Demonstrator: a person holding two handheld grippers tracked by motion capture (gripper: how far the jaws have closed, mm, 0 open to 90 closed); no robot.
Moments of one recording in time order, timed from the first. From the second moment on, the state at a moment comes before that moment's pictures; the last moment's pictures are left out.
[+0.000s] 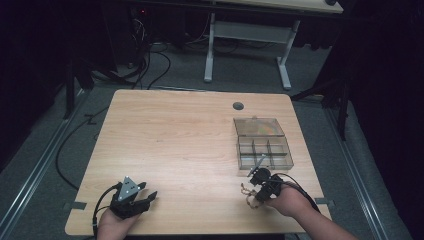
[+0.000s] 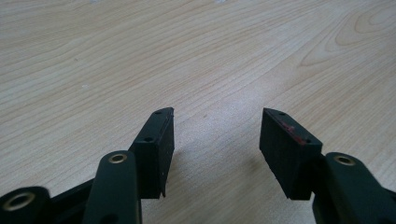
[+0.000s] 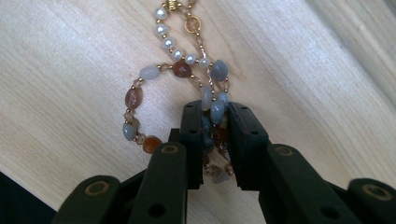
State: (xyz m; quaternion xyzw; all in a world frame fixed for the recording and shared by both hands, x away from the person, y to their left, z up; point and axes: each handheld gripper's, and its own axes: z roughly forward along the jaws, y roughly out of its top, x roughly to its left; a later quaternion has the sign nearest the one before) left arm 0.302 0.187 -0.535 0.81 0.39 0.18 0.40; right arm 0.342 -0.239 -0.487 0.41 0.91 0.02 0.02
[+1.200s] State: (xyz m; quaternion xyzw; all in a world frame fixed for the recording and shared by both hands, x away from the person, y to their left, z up) left arm 0.302 0.187 -0.535 0.81 0.38 0.18 0.40; right arm 0.352 -0.255 -0.447 0.38 0.92 0.04 0.01
